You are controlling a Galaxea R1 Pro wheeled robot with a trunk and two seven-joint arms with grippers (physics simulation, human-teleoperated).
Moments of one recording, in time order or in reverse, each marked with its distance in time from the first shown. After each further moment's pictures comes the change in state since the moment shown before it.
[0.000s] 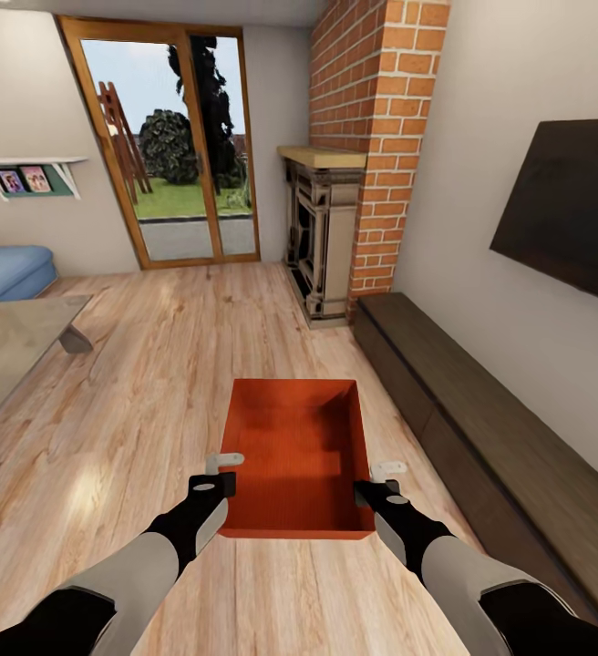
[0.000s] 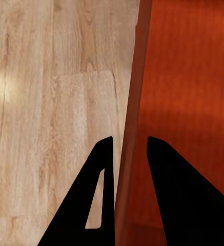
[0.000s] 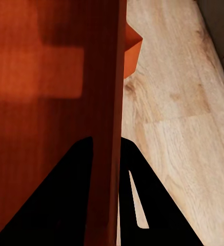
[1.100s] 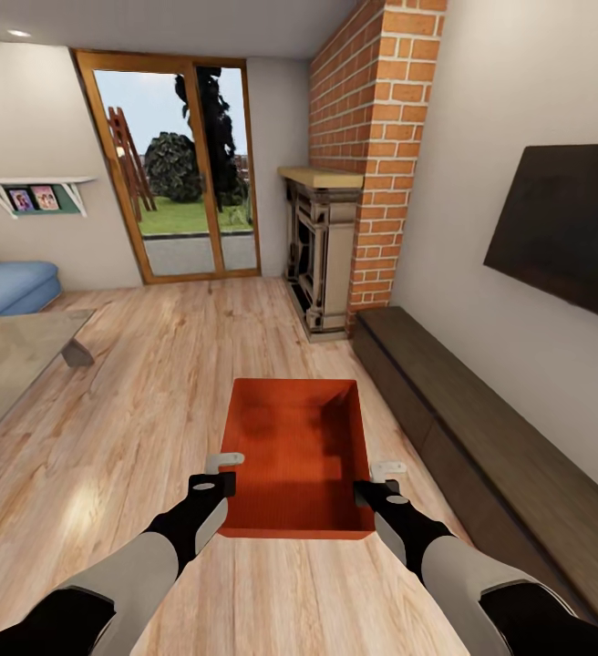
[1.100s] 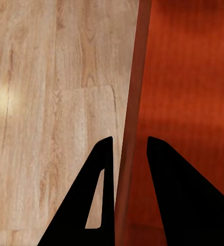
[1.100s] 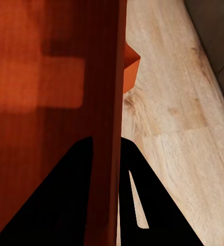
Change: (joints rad) left arm 0.000 0.003 -0.010 -0.006 0.004 0.007 -0.001; right arm 0.000 0.000 -0.002 -0.001 -0.001 0.000 0.001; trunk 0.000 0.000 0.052
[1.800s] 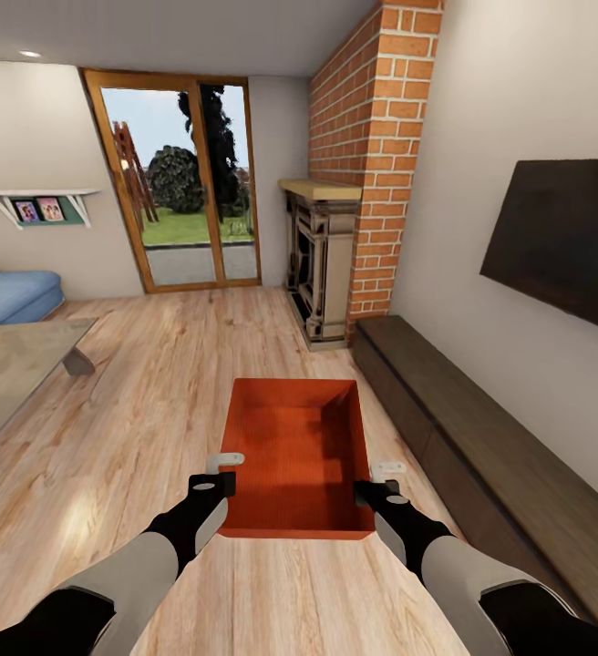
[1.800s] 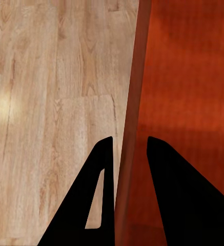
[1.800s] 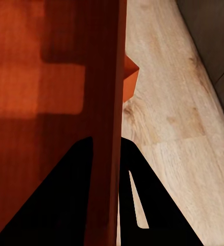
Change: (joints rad) left arm 0.000 0.000 0.000 0.000 0.000 0.000 -0.001; right arm 0.000 0.000 0.000 0.000 0.000 0.000 0.000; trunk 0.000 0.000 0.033
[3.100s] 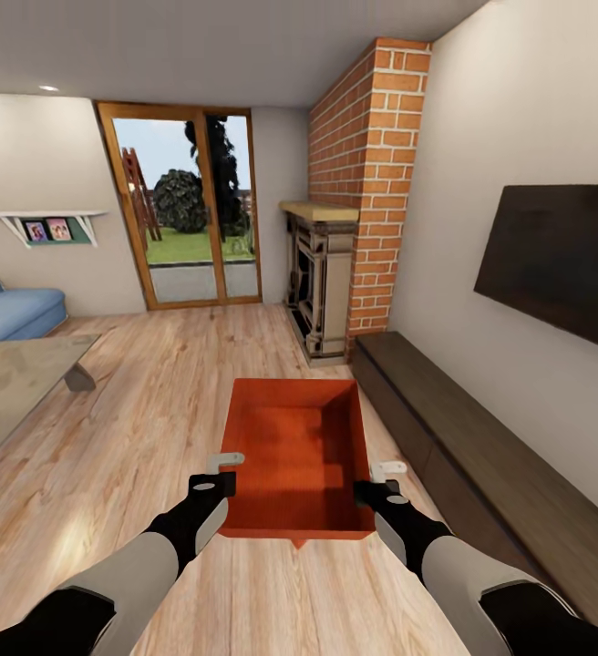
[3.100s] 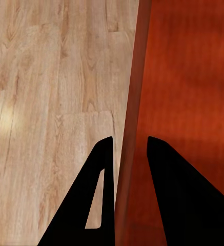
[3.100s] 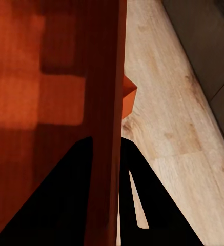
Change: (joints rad) left arm 0.000 -0.001 0.000 0.000 0.000 -0.001 0.001; right arm 0.000 -0.001 0.002 -0.001 -0.002 0.000 0.001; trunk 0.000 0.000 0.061
